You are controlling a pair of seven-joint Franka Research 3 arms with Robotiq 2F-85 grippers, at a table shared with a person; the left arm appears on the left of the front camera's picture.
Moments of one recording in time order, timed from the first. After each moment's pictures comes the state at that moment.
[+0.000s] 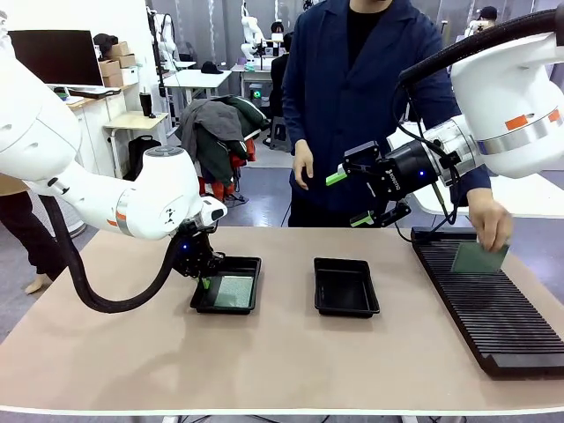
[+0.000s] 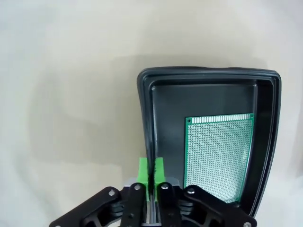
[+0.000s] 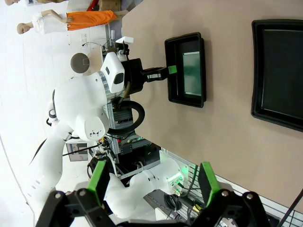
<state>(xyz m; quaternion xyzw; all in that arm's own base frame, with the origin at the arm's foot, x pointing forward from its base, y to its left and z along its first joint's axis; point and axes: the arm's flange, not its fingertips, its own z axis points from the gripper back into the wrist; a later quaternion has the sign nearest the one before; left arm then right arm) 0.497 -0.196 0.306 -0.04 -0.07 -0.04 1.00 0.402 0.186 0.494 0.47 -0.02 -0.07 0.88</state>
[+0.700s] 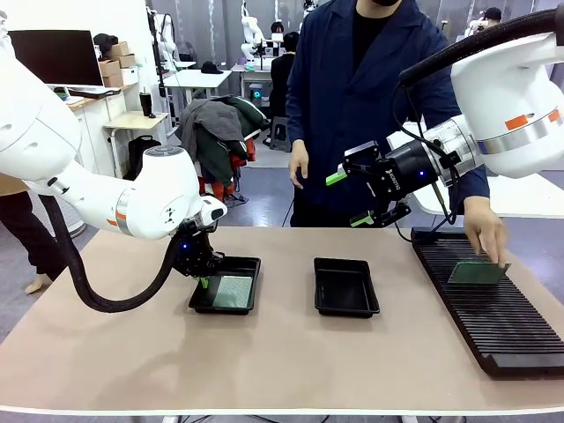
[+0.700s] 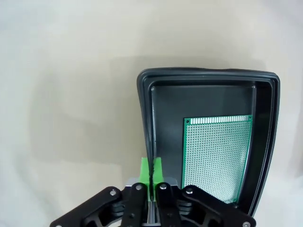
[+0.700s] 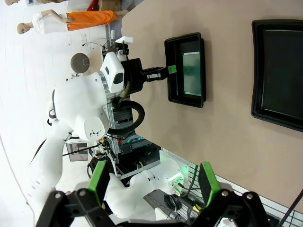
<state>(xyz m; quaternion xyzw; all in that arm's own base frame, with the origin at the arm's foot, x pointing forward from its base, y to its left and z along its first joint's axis) 0.498 -0.196 0.307 -0.04 -0.07 -0.04 1.00 0.402 0.186 0.494 0.47 -0.02 -0.07 0.88</state>
